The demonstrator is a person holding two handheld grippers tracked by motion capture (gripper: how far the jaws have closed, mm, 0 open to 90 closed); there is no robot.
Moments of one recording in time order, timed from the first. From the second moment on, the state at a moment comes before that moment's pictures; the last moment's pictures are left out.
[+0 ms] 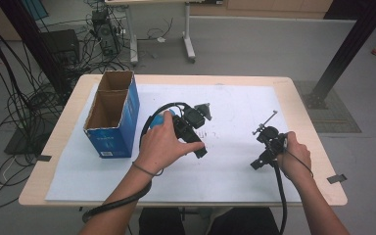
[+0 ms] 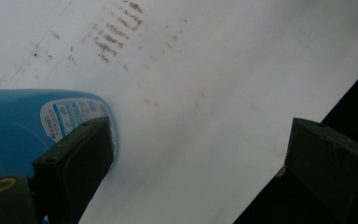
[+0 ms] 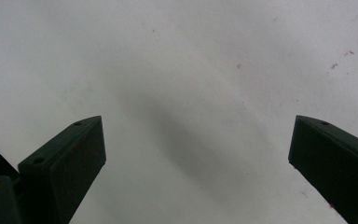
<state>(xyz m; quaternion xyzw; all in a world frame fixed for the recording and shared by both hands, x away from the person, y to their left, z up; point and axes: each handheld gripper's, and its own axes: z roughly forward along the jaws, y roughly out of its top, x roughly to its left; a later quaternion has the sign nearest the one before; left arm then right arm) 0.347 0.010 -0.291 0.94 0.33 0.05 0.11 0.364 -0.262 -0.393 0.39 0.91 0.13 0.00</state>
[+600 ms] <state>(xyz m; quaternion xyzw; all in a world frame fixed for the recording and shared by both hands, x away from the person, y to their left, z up) 0.346 0.007 -0.285 0.94 0.33 0.05 0.11 0.363 -0.265 -0.391 0.39 0.91 0.13 0.01</state>
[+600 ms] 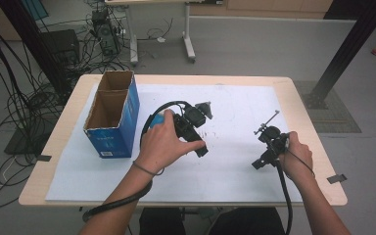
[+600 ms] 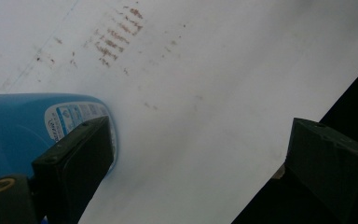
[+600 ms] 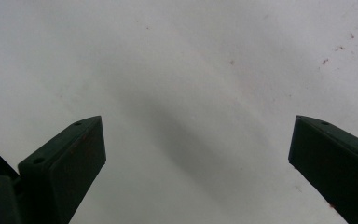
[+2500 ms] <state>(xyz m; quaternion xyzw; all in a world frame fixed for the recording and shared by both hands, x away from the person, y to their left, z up) 0.390 0.063 -0.180 0.91 0.38 0.09 0.15 0.365 -0.260 -0.391 0.39 0.91 0.13 0.01</state>
